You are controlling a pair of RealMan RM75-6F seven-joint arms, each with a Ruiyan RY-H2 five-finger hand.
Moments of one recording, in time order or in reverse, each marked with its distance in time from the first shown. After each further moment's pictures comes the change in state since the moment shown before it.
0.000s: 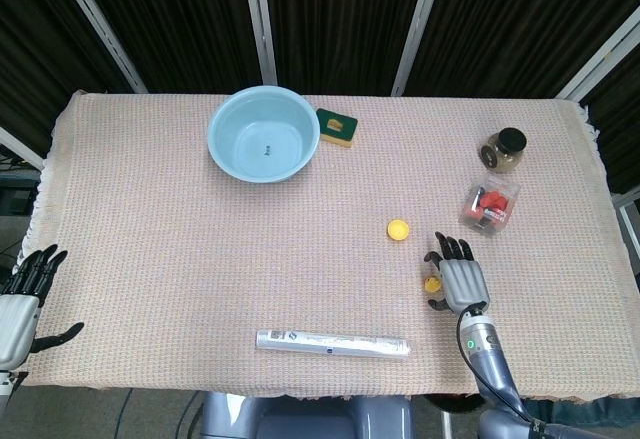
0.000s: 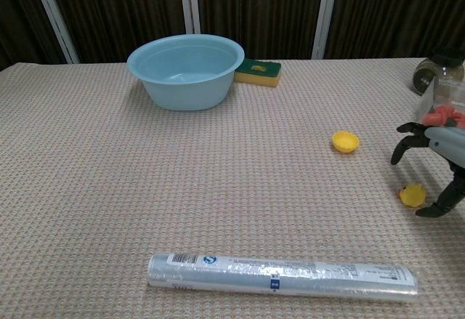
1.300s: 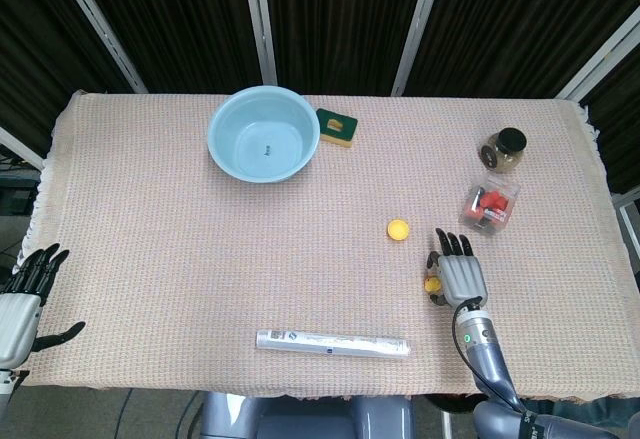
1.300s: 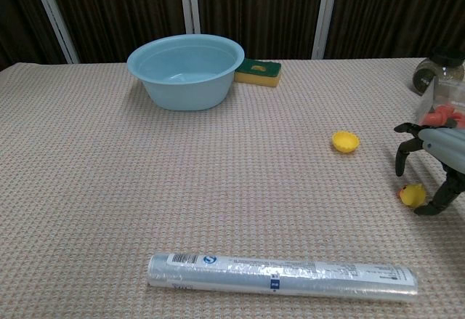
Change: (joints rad) left arm -0.006 0.001 -0.002 -0.002 -0.001 -0.006 -0.001; right arm 0.039 -0.040 -0.017 0.083 0.008 0.009 -0.012
